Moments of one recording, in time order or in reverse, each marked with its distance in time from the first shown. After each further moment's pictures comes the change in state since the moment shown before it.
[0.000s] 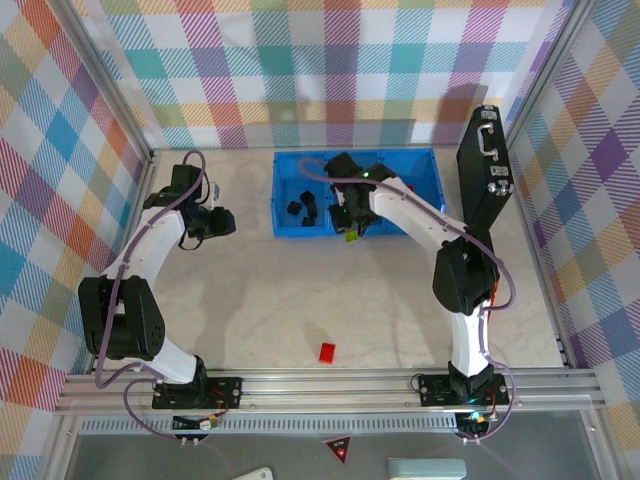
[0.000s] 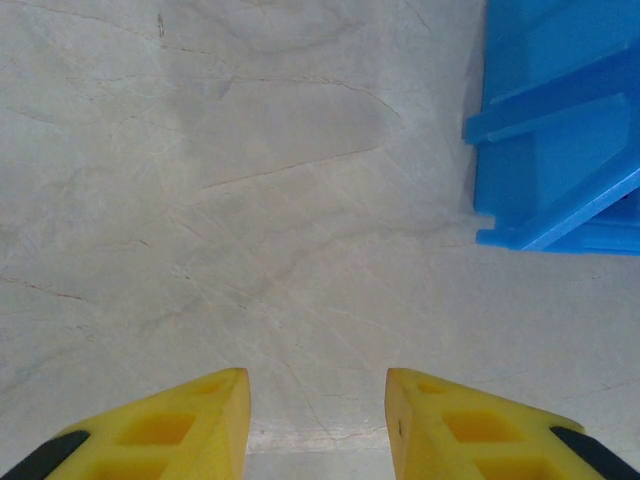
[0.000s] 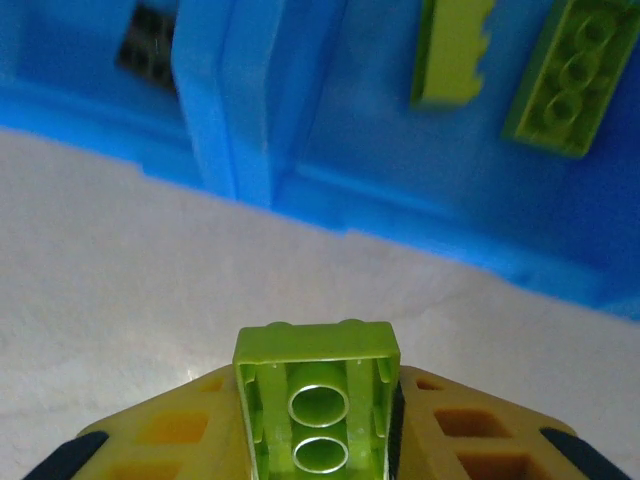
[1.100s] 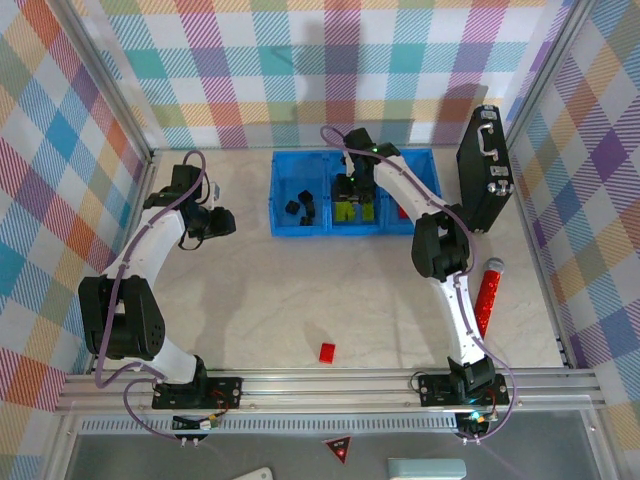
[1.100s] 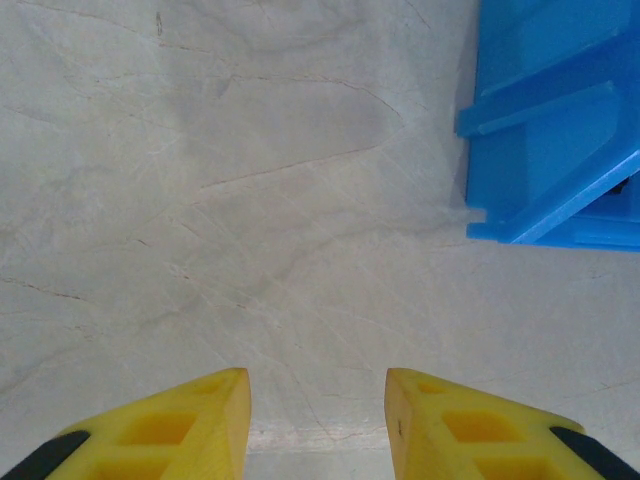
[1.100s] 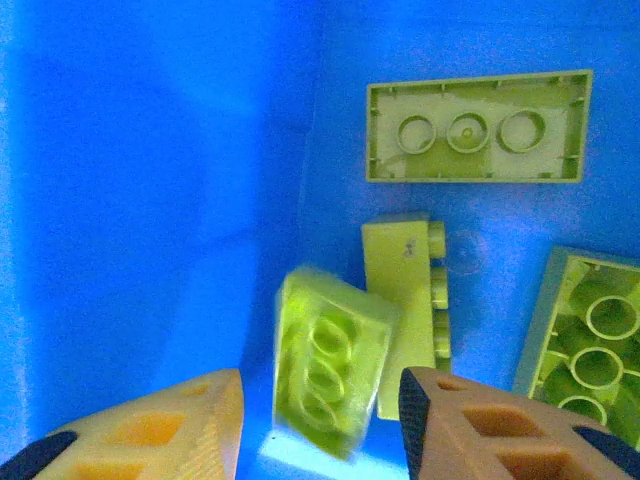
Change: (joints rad) left arm 0.000 0.002 0.000 0.000 0.001 0.000; right arm -0.169 0.397 0.413 0.040 -0.247 0.051
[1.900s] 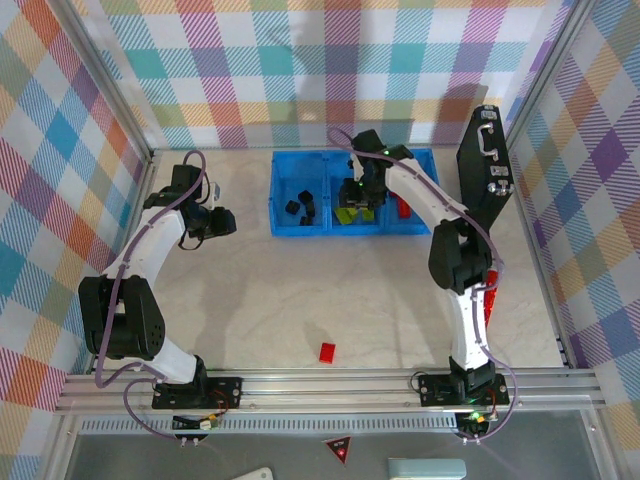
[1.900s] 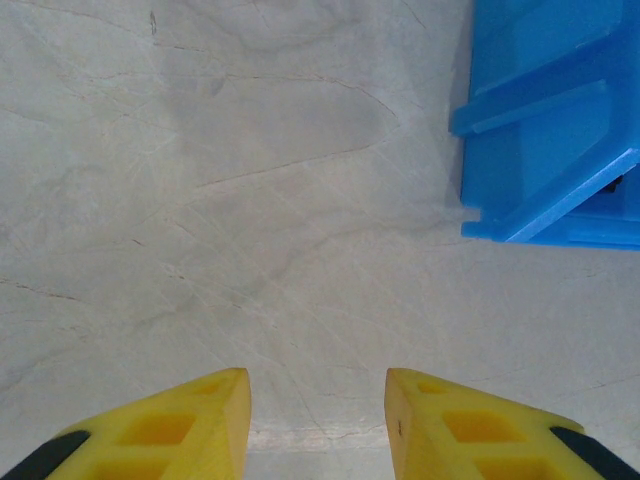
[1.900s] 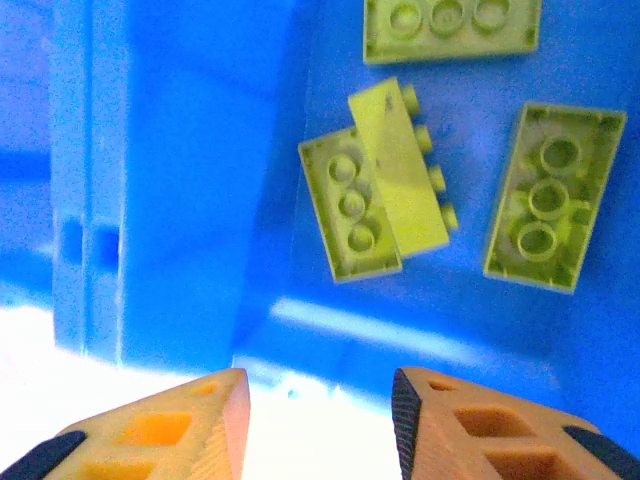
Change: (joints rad) left arm 0.000 0.000 0.000 0.000 0.008 0.000; right arm 0.011 -0.264 -0.293 0.015 -0.002 -0.002
